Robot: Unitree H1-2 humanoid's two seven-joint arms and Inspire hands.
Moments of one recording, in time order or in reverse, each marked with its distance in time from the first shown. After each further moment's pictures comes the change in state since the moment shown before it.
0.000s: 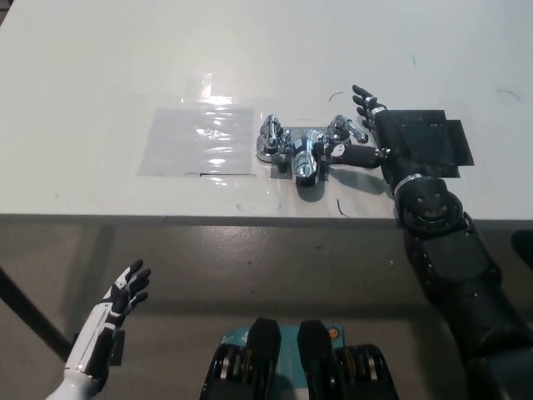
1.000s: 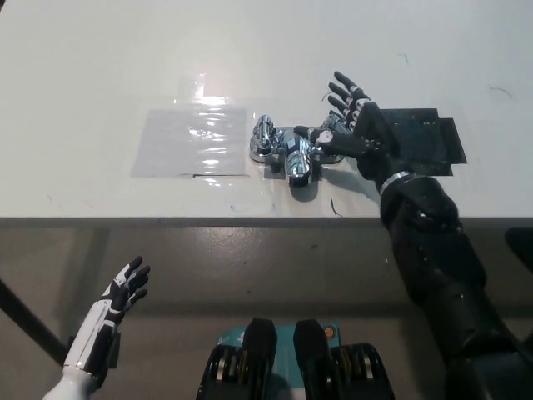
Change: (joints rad) left_arm -0.008 0.004 0.000 -0.002 0.000 0.002 0.000; right_arm 0.008 0.065 -0.069 -0.051 0.179 -0.009 0.121
